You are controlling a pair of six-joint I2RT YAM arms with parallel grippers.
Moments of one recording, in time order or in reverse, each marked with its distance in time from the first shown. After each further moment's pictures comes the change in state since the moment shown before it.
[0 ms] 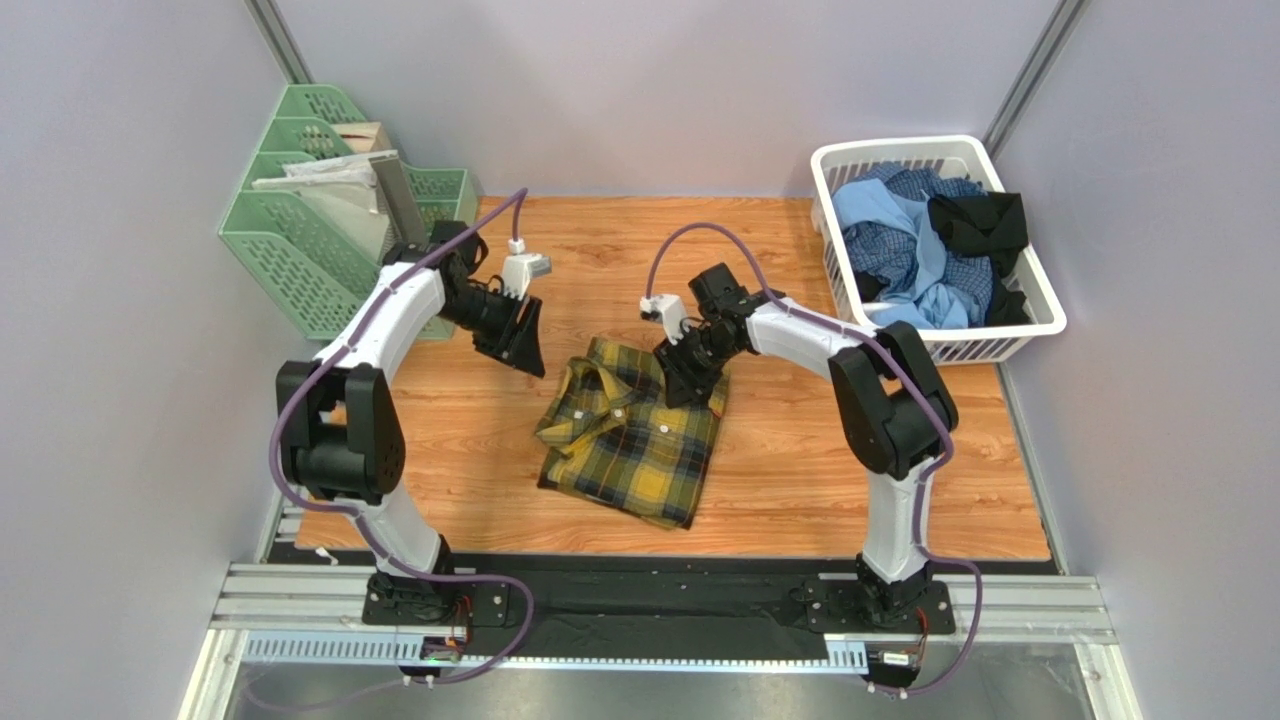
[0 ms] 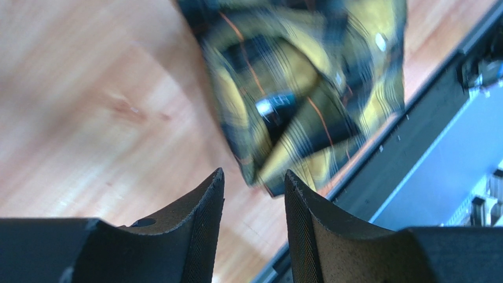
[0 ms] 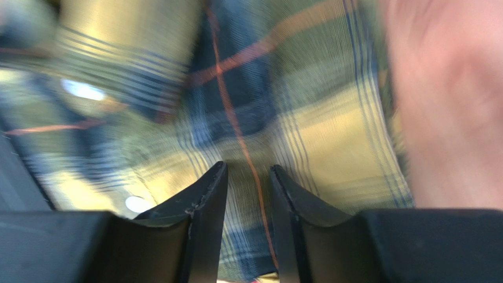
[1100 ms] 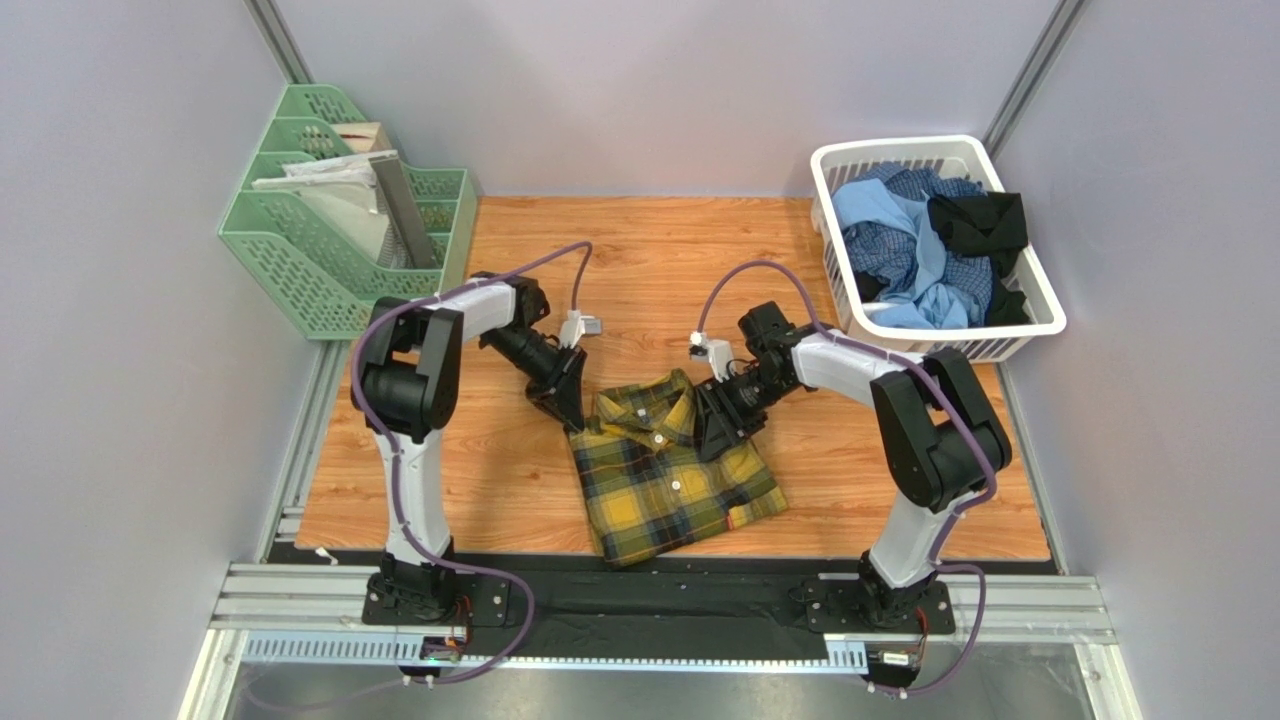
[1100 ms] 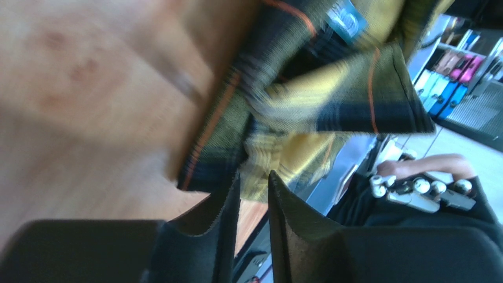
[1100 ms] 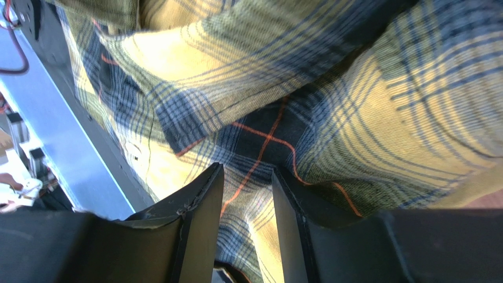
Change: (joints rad) left arm -0.156 0.320 -0.059 -0.031 0.163 -0.050; right arm -0.103 -0.170 -0.340 -0.100 -0.179 0.097
